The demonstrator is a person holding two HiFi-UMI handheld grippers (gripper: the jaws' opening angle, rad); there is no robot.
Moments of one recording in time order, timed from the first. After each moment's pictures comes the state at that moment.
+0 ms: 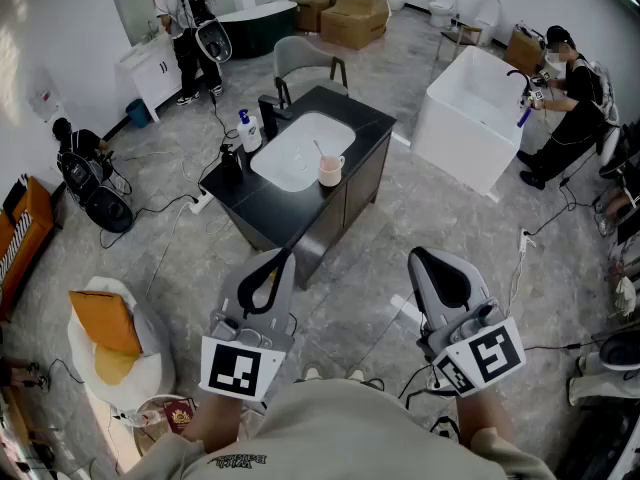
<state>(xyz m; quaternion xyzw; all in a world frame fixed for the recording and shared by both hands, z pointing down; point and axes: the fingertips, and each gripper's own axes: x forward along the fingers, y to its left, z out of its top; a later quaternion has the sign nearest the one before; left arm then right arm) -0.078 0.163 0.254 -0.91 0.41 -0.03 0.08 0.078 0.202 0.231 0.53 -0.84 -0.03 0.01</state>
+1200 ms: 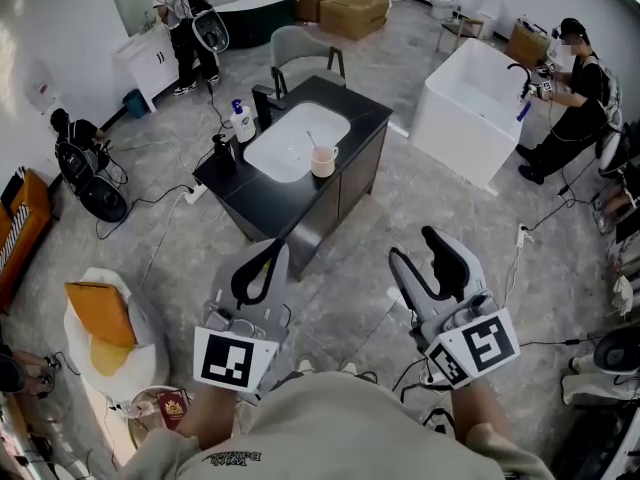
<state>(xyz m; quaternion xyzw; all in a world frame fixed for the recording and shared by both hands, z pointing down) -0.061 0.156 0.260 -0.90 0.42 -0.03 0.06 0.098 0.190 0.241 0.54 -0.84 -0.01 0.01</state>
